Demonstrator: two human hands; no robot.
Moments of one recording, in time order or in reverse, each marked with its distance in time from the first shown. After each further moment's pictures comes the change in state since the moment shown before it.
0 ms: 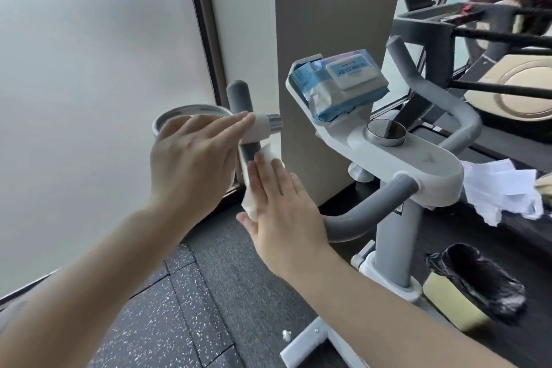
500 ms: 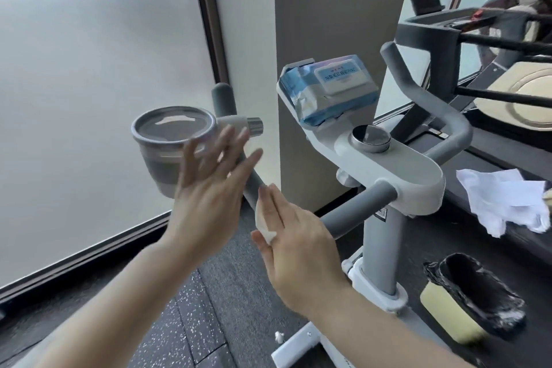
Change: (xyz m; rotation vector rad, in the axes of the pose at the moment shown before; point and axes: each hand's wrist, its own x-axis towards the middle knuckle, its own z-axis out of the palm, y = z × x) left_hand -0.035 0.046 0.028 0.000 -0.228 -0.038; right_hand -0.053 0.042 -0.007 0.236 0.073 -0.023
